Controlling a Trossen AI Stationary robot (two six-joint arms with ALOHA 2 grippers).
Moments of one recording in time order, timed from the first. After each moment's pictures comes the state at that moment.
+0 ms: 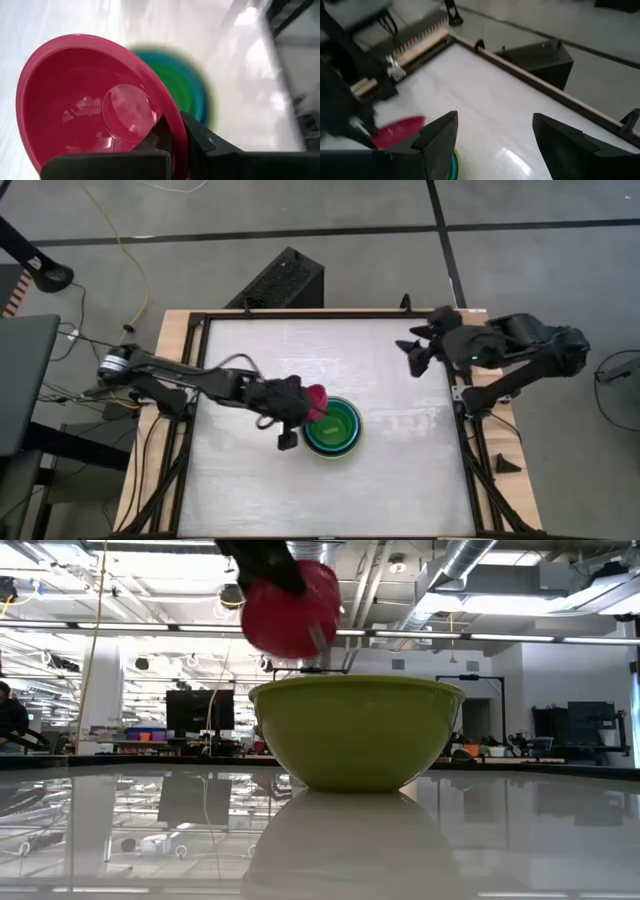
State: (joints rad) left arm -0.18 1.49 1.24 -0.41 -0.04 -0.21; right arm 0.21 1.13 1.65 -1.22 0.70 0.77
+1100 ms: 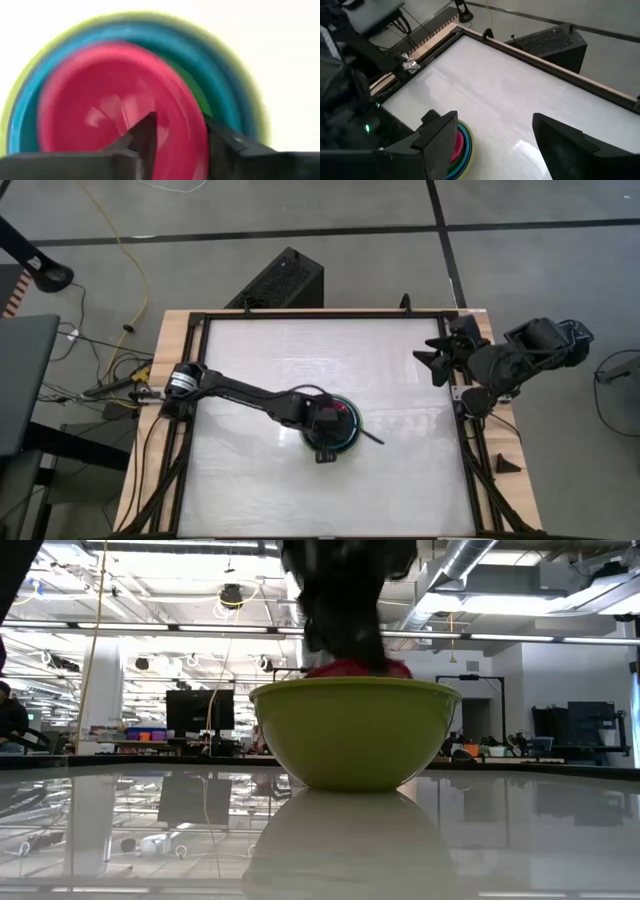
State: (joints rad) left arm -0.19 2.02 1.65 -0.64 -0.12 -0.22; right arm 0.43 1.02 1.58 -1.34 0.80 1.02
